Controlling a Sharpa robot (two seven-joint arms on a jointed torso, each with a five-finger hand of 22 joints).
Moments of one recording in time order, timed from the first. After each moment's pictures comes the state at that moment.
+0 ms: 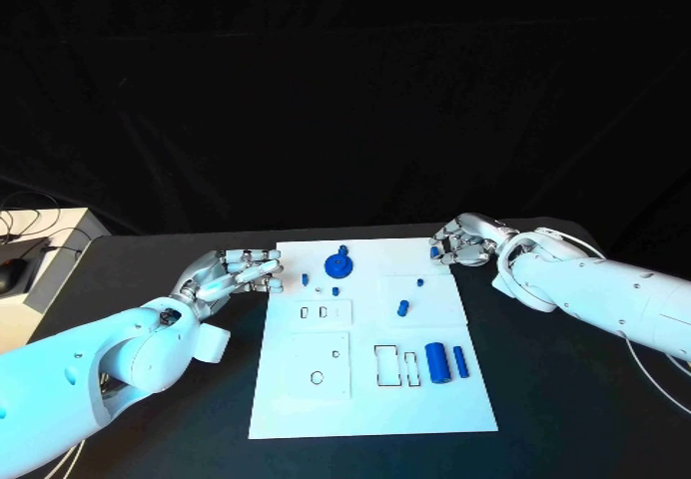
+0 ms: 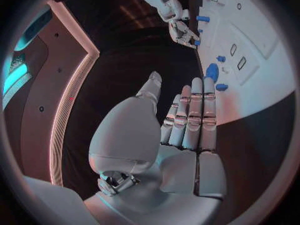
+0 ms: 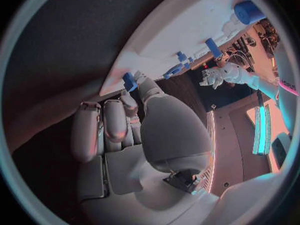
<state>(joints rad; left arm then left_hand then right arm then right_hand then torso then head) 1.00 -0.93 0.15 1.51 -0.24 -0.19 0.35 1.38 -0.04 0.01 0.02 0.06 0.89 0.18 0.06 0.06 1.12 0.14 0.06 0.06 1.13 0.09 0.31 0.12 0.11 0.98 0.11 0.43 0.08 1.24 -0.74 -0.08 1.02 -1.21 -0.34 0.20 1.31 -0.05 0.07 -0.06 0.27 1.02 0.15 0.06 0.07 1.20 0.04 1.06 1.24 1.45 -0.04 1.19 1.11 0.08 1.47 -0.05 1.31 1.31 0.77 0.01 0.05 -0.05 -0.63</state>
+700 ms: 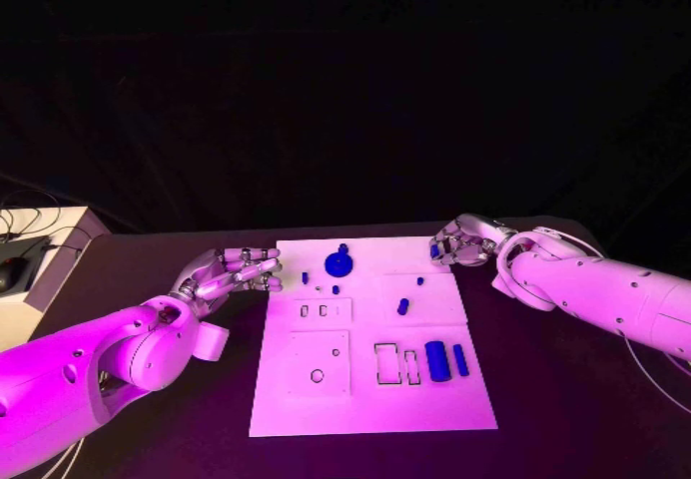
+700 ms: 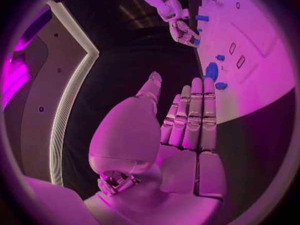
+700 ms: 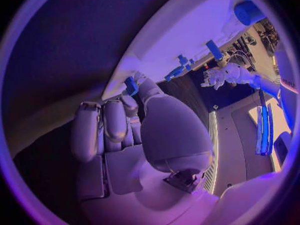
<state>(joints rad) 1.00 -0.93 0.15 1.51 -0.24 -0.19 0.35 1.38 -0.04 0.01 0.02 0.06 0.89 0.18 0.06 0.06 1.11 0.14 0.06 0.06 1.13 0.09 0.31 0.12 0.11 0.98 0.11 0.43 0.08 1.24 -0.73 -0.08 1.01 -1.21 -0.32 0.18 1.31 -0.05 0.07 -0.06 0.27 1.03 0.15 0.06 0.07 1.21 0.05 1.06 1.24 1.45 -0.04 1.19 1.11 0.08 1.47 -0.05 1.31 1.31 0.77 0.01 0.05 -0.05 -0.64</state>
